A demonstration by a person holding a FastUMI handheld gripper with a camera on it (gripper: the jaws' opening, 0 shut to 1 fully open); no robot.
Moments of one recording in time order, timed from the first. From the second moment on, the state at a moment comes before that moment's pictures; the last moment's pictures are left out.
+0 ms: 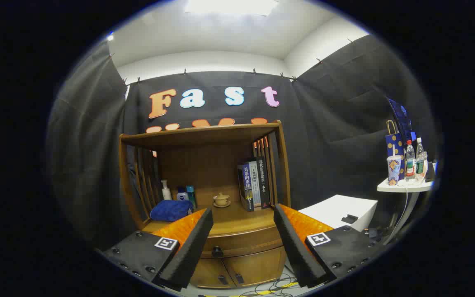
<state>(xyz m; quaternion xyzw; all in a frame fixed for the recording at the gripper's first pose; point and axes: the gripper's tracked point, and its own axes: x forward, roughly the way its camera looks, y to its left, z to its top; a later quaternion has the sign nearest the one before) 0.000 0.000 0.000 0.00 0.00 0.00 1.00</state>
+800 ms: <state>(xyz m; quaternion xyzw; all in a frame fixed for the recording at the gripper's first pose) 0.061 -0.022 -0.060 0.01 0.01 0.00 1.00</state>
